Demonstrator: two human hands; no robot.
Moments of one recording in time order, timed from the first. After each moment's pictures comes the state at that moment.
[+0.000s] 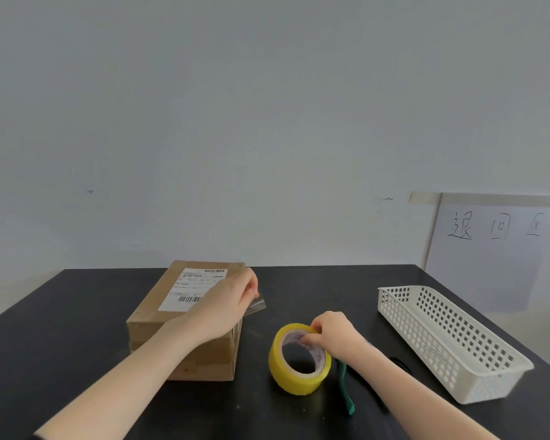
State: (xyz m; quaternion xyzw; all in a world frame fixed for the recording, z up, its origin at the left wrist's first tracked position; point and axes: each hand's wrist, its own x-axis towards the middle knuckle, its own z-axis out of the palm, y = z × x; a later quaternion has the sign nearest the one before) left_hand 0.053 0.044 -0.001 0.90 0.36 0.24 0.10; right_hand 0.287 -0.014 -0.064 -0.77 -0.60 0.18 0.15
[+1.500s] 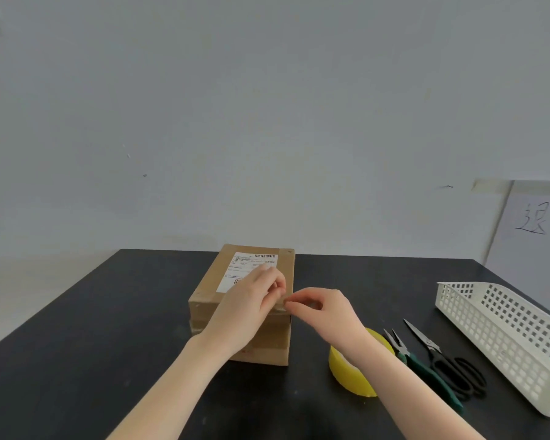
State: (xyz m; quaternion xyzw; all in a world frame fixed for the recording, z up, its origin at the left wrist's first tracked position) left_hand -0.004 0.038 -0.030 0.87 0.32 0.36 0.06; right_hand 0.155 -0.027 -0.021 -0.63 -0.62 0.25 0.40
